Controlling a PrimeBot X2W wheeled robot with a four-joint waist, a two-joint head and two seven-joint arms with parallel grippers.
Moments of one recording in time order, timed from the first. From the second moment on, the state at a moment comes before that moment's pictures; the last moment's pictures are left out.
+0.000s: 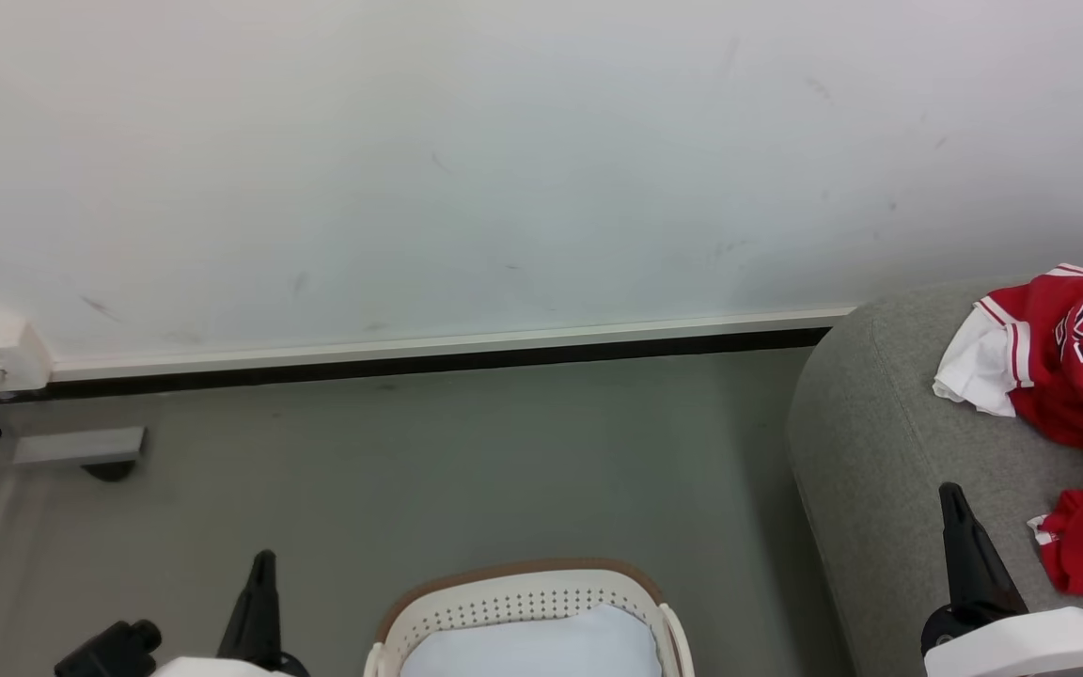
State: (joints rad) left arm -0.06 0.04 0.02 0.32 -0.63 -0.10 -0.16; right arm -0.13 -0.13 0.12 0.28 0.77 0.13 -0.16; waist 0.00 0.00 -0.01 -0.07
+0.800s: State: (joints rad) left arm -0.07 0.04 0.05 0.29 -0.95 -0.11 -0.07; right arm -0.12 -0.10 0.05 0.27 1.05 0.13 -0.07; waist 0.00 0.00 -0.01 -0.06
